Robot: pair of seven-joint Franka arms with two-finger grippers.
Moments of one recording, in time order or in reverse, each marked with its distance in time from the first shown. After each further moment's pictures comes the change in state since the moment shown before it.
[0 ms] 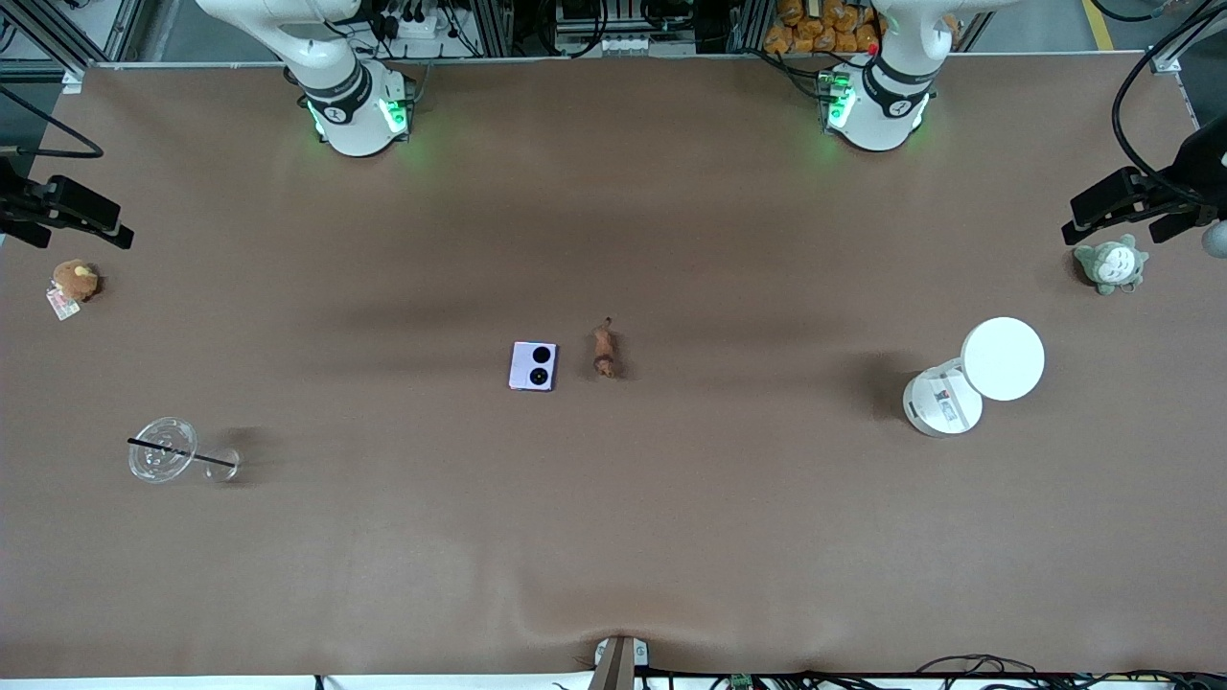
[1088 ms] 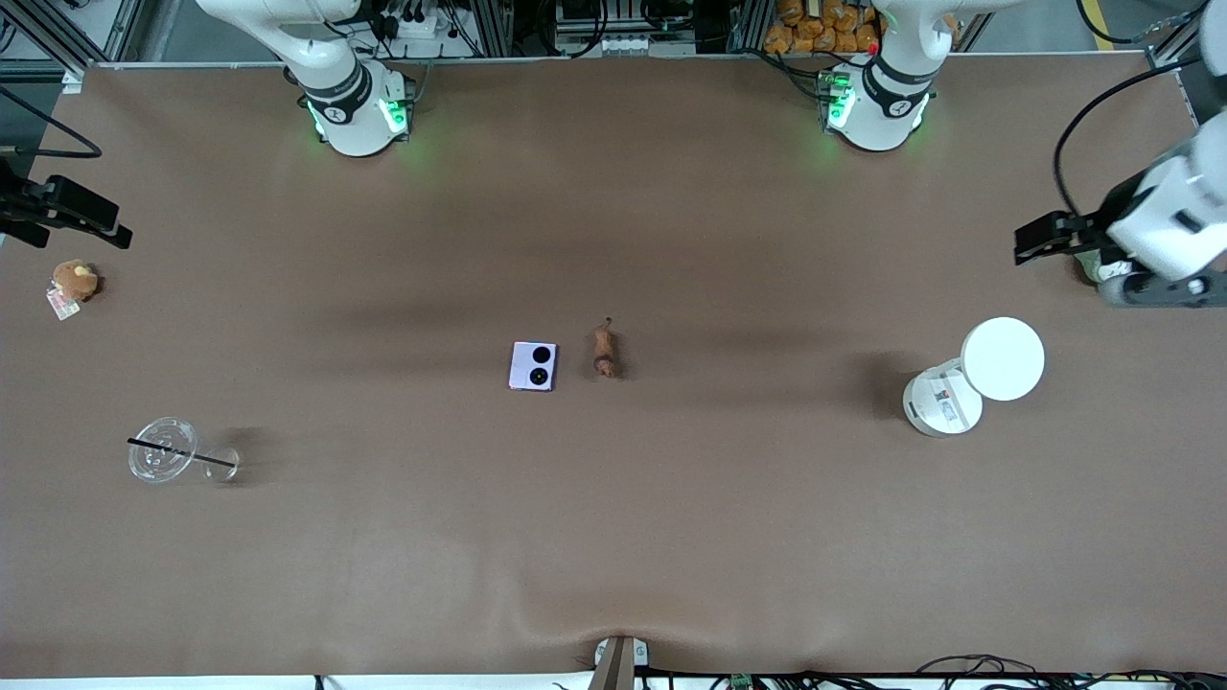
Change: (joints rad) left arm -0.052 0.088 -0.038 -0.043 0.098 -0.024 0.000; right arm -0.013 0.000 -0.002 0.002 0.000 0.000 0.000
